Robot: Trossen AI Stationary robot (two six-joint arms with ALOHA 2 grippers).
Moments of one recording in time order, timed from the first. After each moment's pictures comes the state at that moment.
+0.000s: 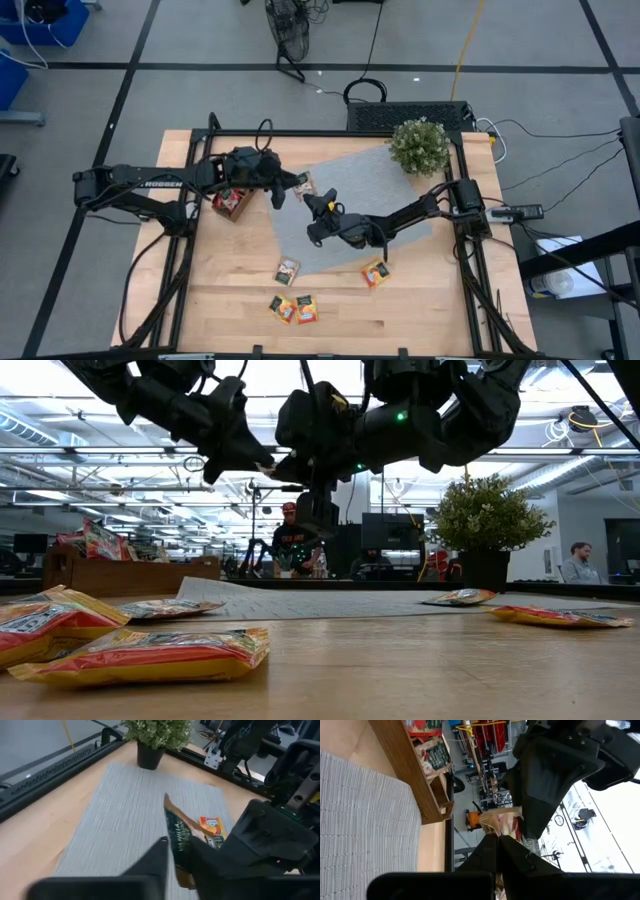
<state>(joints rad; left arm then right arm) 0.29 1.21 0.69 0.12 0.09 -0.27 0.14 2.04 1.04 1.00 0.83 -1.32</state>
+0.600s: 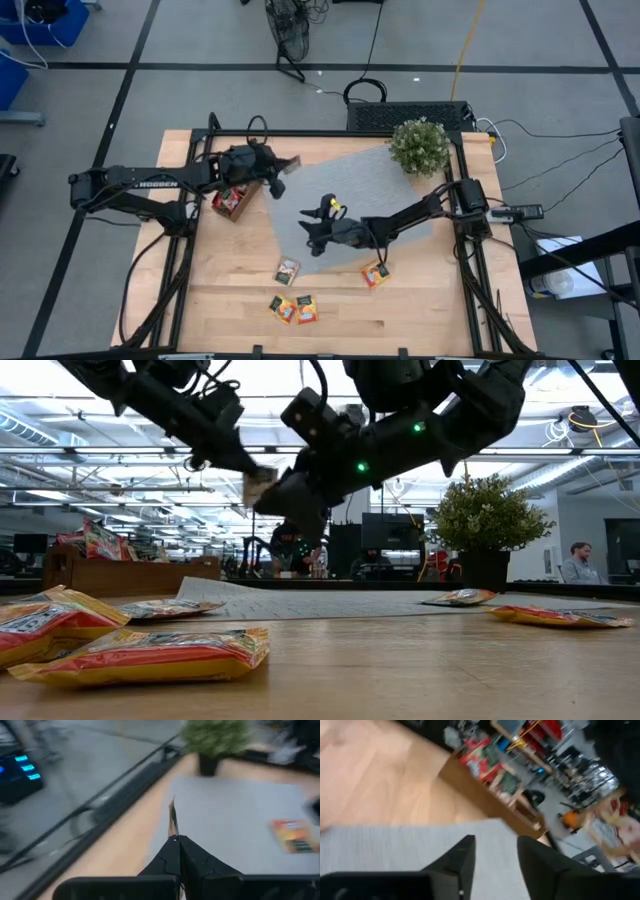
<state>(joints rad) 0.29 1.17 0.69 0.07 -0.21 -0.06 0.16 2.01 1.03 0.72 0.55 -0.49</state>
